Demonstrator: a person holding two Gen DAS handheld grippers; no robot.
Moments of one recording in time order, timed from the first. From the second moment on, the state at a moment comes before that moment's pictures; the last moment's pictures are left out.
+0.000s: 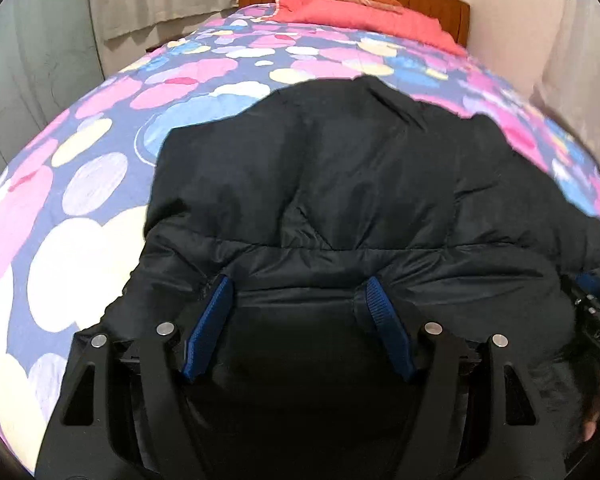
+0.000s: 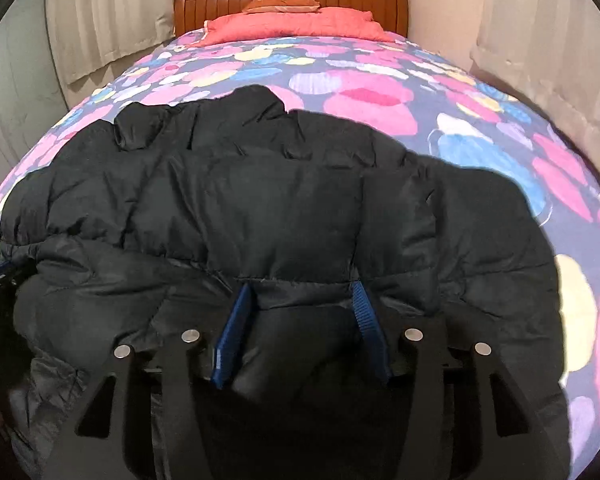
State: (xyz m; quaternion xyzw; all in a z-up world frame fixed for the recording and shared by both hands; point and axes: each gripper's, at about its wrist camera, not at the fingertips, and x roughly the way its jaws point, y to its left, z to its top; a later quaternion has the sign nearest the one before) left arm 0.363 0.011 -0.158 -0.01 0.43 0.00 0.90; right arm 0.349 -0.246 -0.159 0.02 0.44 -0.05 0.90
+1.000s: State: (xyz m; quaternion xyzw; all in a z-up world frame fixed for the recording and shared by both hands) left arm 0.083 0.157 -0.142 -0.18 0.43 0.04 0.88; right arm 0.056 -0.386 -0.146 0.16 0.45 -0.13 0.87
